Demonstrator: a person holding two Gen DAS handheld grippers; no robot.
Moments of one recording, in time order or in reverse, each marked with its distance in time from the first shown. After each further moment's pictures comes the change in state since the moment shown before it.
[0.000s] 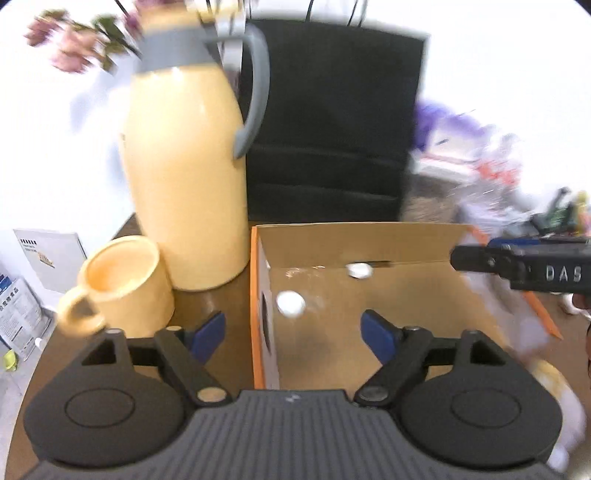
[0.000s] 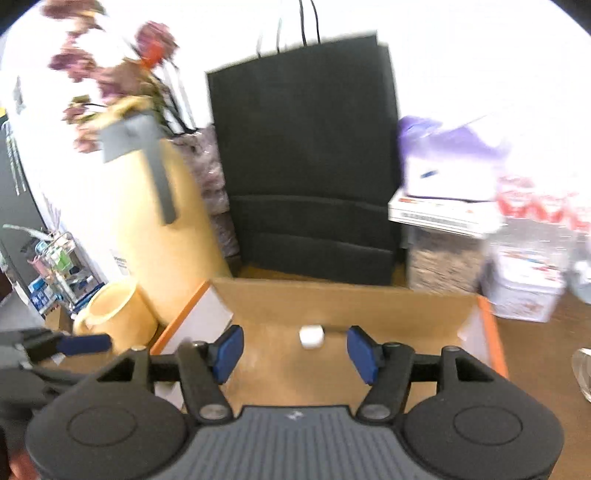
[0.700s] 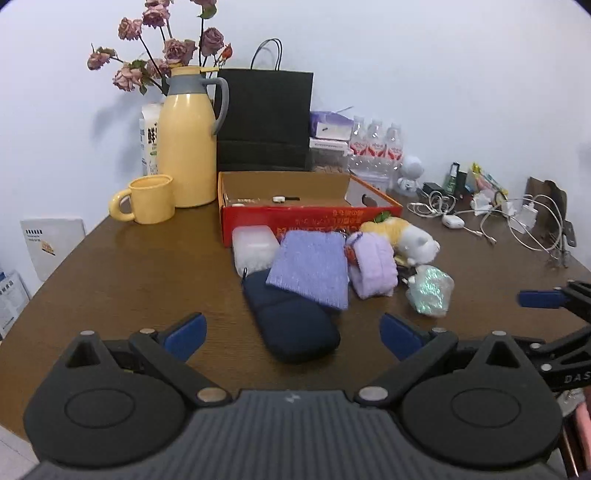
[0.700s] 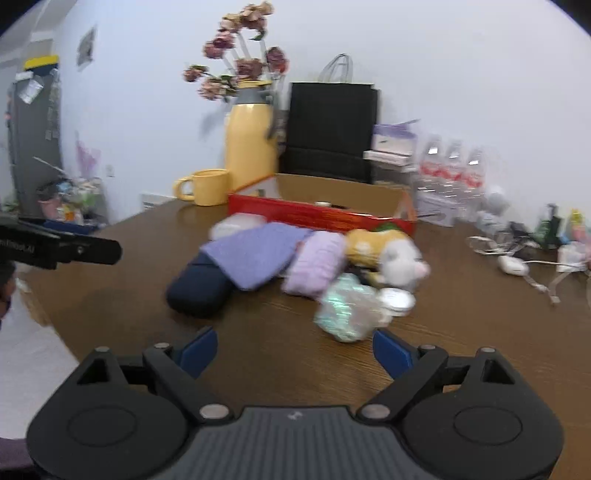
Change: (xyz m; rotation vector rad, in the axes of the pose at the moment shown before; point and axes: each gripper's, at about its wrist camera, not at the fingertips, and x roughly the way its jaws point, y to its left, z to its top) left arm -0.221 -0.032 -0.217 0.053 -0.144 -0.108; right arm -0.280 0.079 -0.294 -0.166 -0.091 -0.128
